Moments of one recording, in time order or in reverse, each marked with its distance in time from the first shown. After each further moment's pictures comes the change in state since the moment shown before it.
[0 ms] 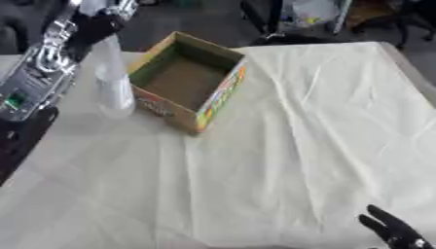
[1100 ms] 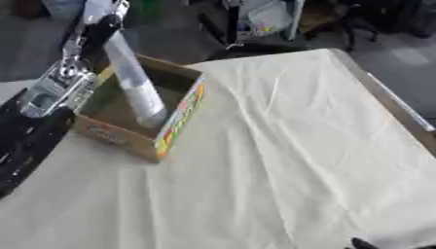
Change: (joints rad) left arm -0.111 -0.007 -0.085 0.337 0.197 -0.239 0.034; right arm -0.062 -0.007 0.092 0.004 -0.001 0.005 0.001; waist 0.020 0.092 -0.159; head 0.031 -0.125
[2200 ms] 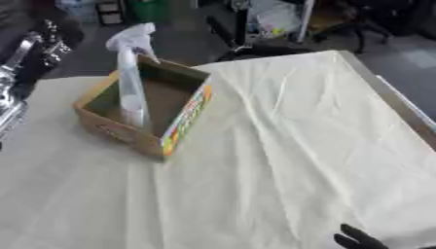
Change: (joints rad) left arm 0.345 0.096 0.233 -0.264 -0.310 0.093 -0.068; right arm 0.026 0.001 -0.053 0.001 0.015 -0.005 -0.002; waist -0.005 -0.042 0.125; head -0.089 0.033
